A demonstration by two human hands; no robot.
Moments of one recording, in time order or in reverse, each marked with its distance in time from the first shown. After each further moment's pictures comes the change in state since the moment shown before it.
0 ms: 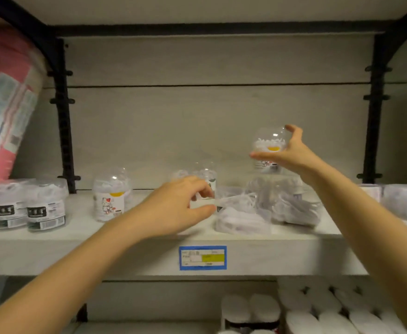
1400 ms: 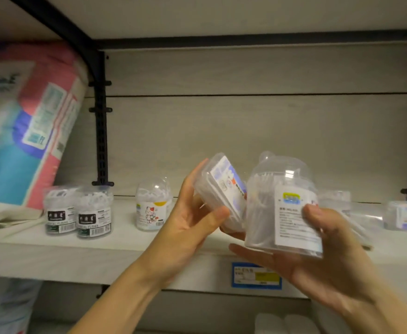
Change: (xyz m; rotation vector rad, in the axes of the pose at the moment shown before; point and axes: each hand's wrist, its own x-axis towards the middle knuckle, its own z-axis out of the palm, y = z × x) left_hand -0.050 -0.034 0.004 -1.430 0.249 0.090; right_hand -0.157 -0.029 0.071 1.195 -0.617 0.110
